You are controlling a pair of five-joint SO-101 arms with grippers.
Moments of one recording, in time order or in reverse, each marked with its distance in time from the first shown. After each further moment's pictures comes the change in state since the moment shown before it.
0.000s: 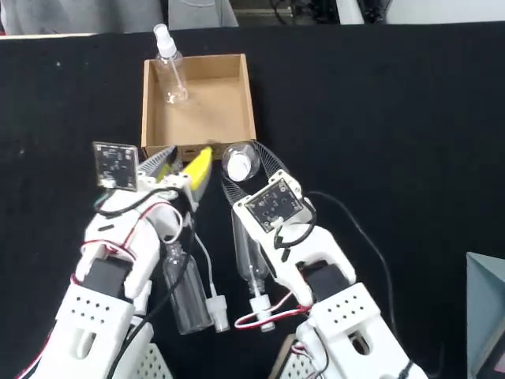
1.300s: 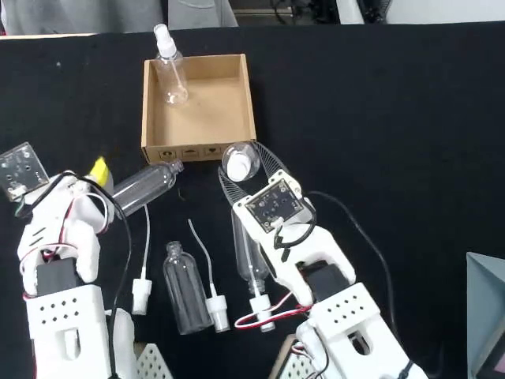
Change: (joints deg) left arm -32.0 0.0 -3.5 19.3 -0.1; right arm 0.0 0.0 0.0 0.0 0.0
